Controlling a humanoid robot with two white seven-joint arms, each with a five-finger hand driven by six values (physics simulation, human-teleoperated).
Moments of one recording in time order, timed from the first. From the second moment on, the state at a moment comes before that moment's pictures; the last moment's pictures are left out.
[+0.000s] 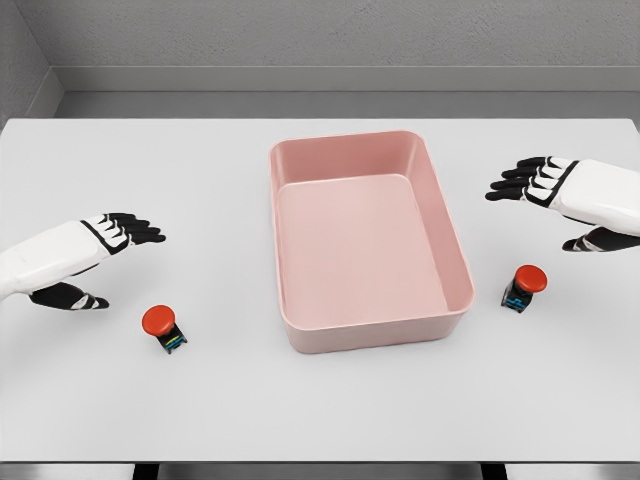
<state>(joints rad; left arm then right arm) -0.06 1.02 -0.28 -1.65 -0.28 -0.61 -0.22 -0.56 -1.29 0.75 -1.69 0.21 -0.61 0.13</state>
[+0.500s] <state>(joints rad) -0.02 1.01 -0.28 -1.67 -0.29 -0.61 -0.23 -0.44 -1.28 0.75 -1.58 0.20 -0.61 0.02</state>
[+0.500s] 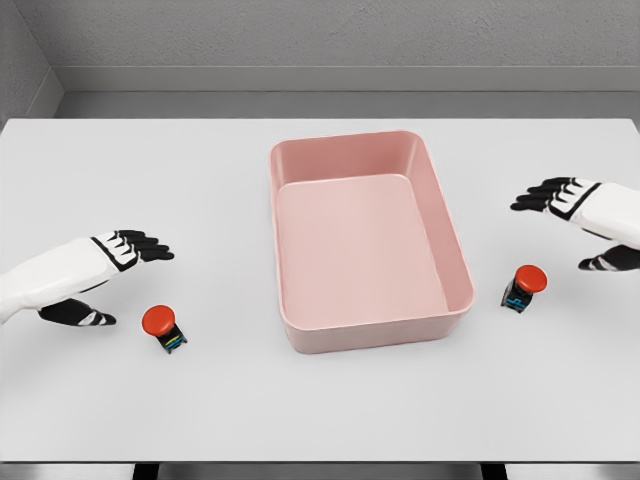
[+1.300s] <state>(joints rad) 0.02 0.97 -0.30 -1.73 -0.29 -0.61 -0.23 -0.38 -1.25 0.82 -1.49 0.13 -0.61 -0.03</state>
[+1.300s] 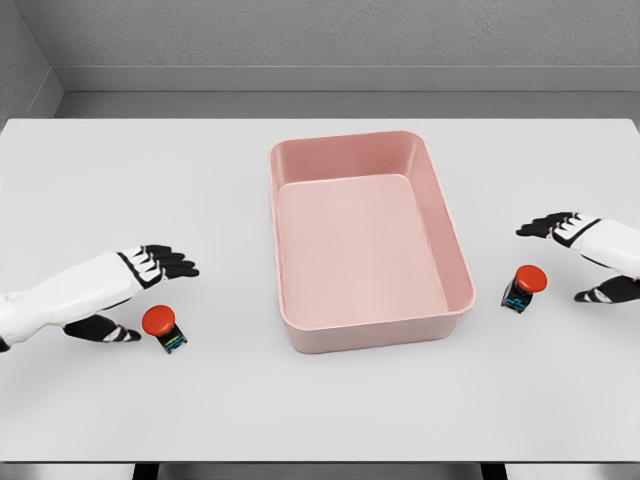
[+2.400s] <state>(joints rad) 0.06 0.97 -0.30 -1.77 -0.29 -0.61 -0.25 -0.34 -1.23 0.82 -1.57 0.13 -0.61 -0.01</state>
